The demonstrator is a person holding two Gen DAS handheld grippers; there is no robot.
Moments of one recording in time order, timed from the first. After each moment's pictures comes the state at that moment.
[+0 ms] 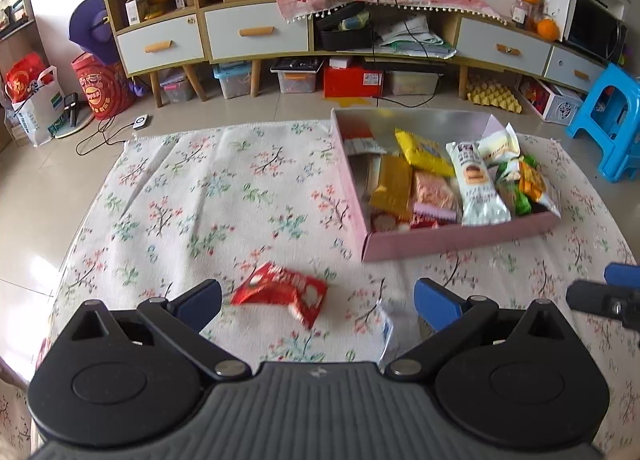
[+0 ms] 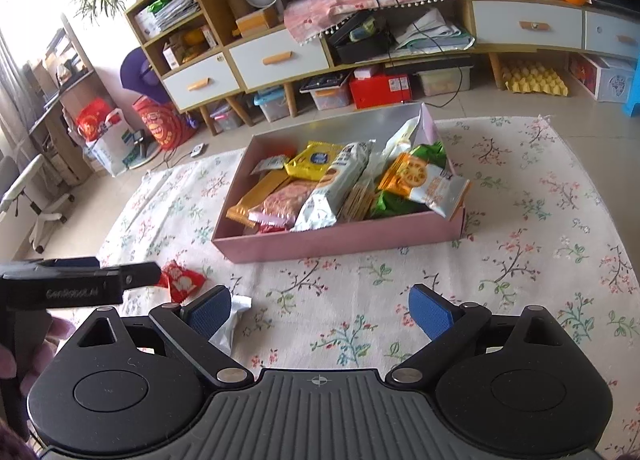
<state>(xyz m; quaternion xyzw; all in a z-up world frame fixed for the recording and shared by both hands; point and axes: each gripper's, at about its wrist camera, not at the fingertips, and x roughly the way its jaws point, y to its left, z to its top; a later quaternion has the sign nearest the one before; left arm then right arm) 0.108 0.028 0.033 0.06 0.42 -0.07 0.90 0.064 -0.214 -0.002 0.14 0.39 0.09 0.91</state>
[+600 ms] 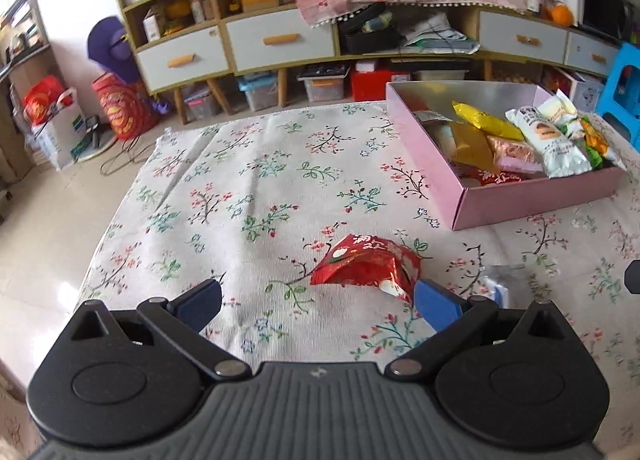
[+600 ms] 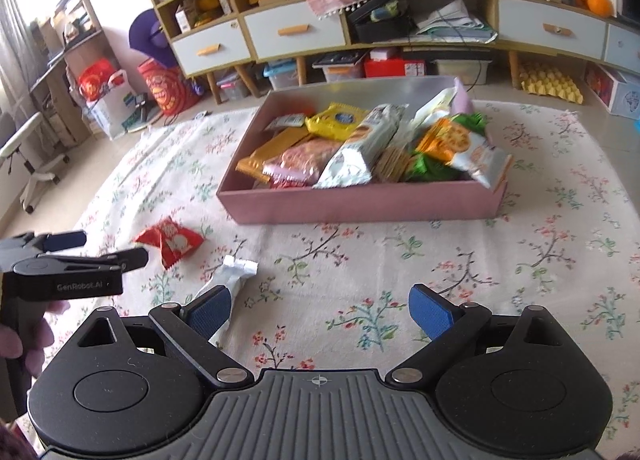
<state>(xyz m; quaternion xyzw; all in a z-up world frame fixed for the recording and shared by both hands) 0.110 0.070 -0.017 0.11 0.38 -0.05 0.92 0.073 -0.174 -0.035 0.08 0.41 0.10 0.90</state>
